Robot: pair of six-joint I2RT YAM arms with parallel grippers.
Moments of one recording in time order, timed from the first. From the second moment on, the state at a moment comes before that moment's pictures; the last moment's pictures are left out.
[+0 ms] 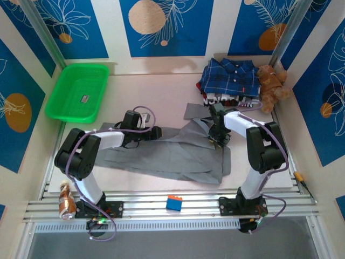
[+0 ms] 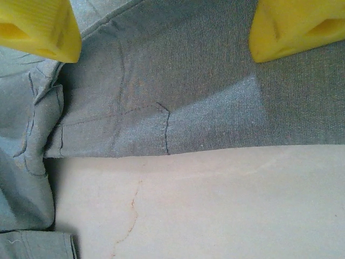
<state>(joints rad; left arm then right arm) -0.40 1.76 0.81 0.06 0.40 -0.47 0.27 1.75 1.08 -0.81 0.04 0.92</state>
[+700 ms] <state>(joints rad) -0.39 1.67 0.86 -0.25 0.44 -0.47 0.45 2.32 2.22 -1.15 -0.02 0.60</state>
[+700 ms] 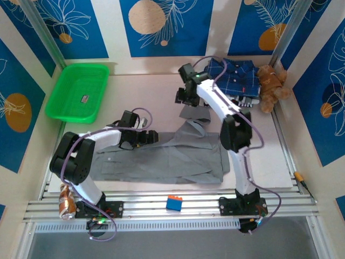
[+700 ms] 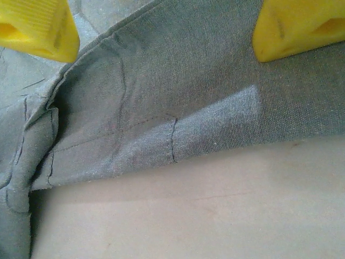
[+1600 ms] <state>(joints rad) -0.38 1.72 0.91 -0.28 0.44 -0.48 0.46 2.70 2.62 -1.36 0.13 0.63</state>
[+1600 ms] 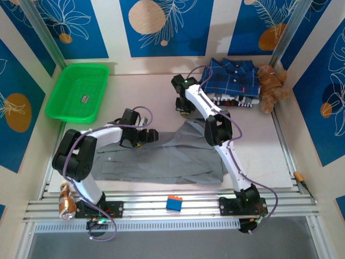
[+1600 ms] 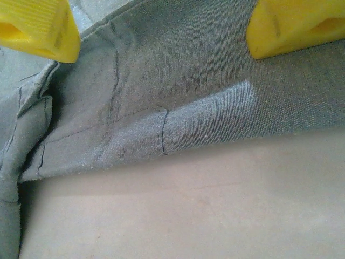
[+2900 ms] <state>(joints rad) -0.30 1.96 1.20 -0.26 0.44 -0.55 0.40 1.96 2.15 -0.89 -0.40 0.13</state>
